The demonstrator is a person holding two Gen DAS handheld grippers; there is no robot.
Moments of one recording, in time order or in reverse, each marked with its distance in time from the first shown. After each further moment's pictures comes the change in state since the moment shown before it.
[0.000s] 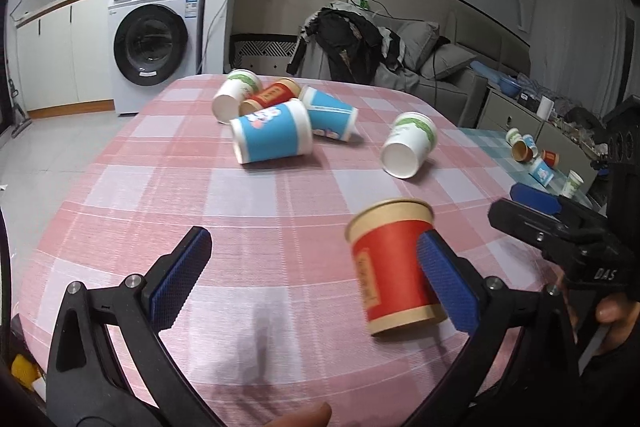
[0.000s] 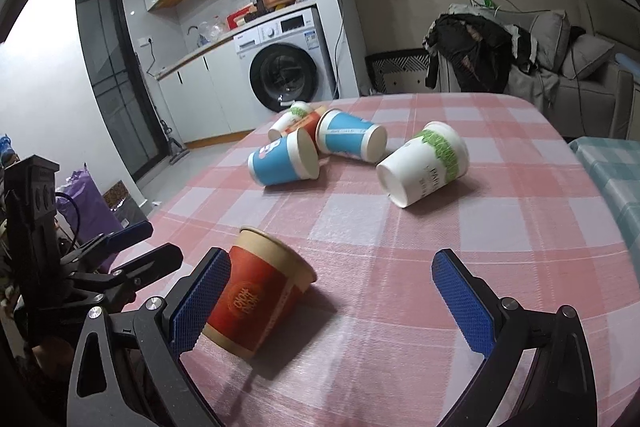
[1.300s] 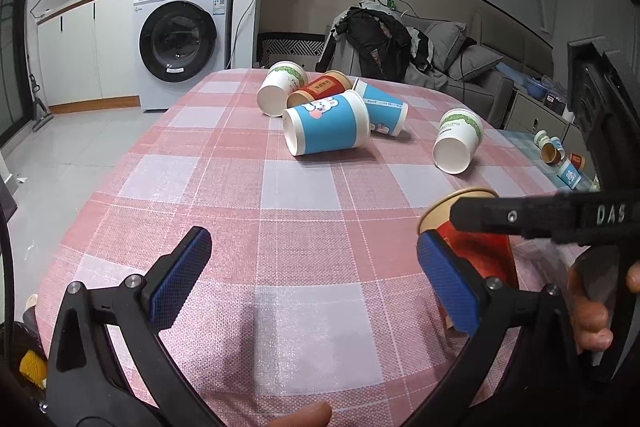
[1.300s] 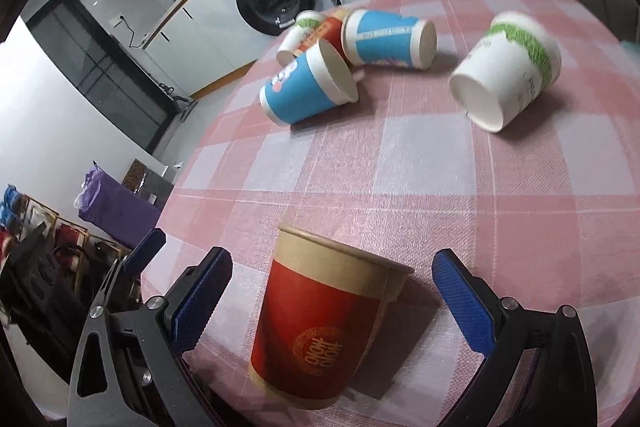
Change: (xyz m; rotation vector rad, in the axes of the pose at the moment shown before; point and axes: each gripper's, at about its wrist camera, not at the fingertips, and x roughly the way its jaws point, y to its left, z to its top) left arm 0.012 0.033 -0.014 -0.020 0.001 0.099; right arm 0.084 0.018 0.014 0.225 0.364 0.121
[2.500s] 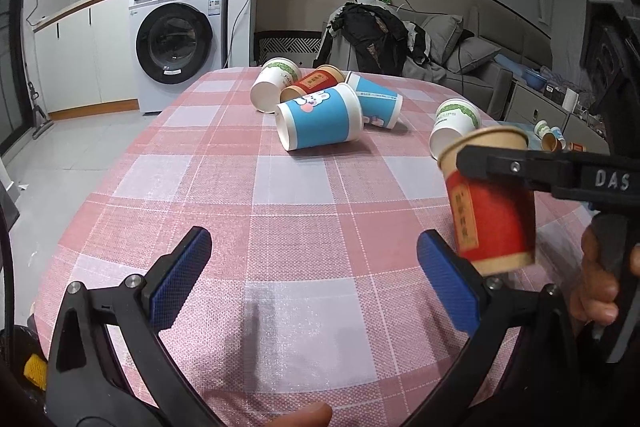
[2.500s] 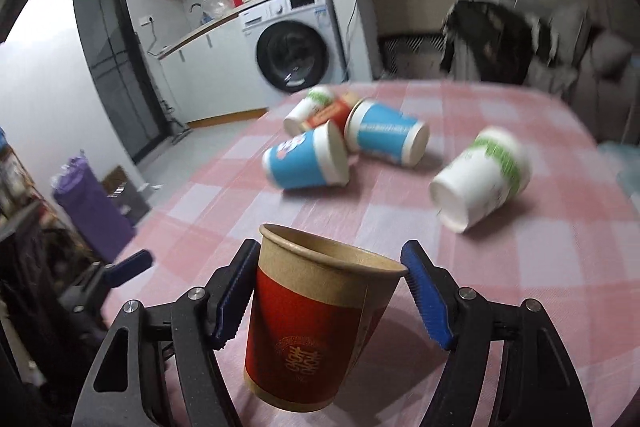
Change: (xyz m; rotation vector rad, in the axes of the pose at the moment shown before) left arm 0.004 -0.008 -0.003 0.034 0.005 0.006; right arm -0.035 0.022 0.001 -0.269 -0.322 -0.157
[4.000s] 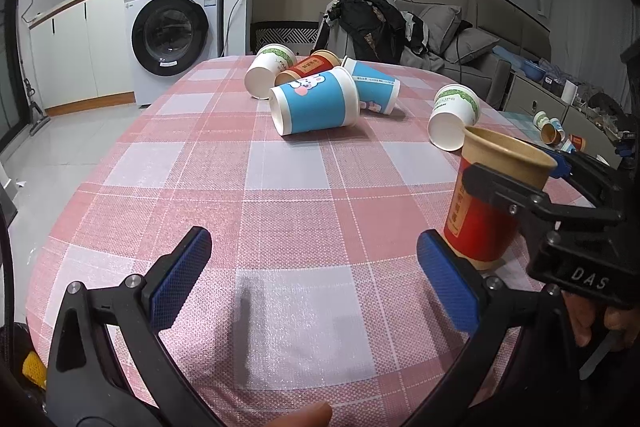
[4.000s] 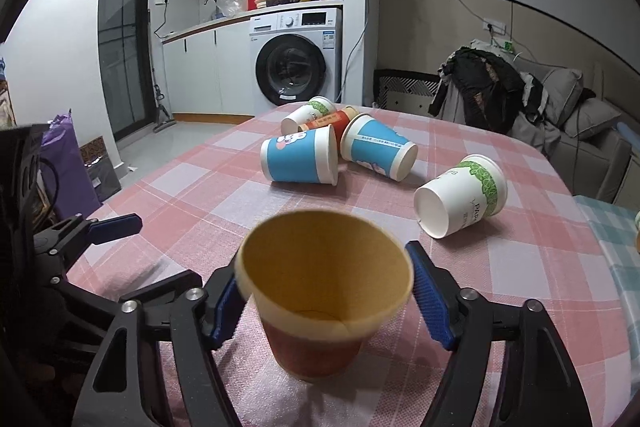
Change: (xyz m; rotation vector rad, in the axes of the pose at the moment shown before) left arm 0.013 -0.005 -0.005 -0.001 0.040 -0.008; right arm -0.011 0.017 -0.035 -0.150 -0.071 -0.054
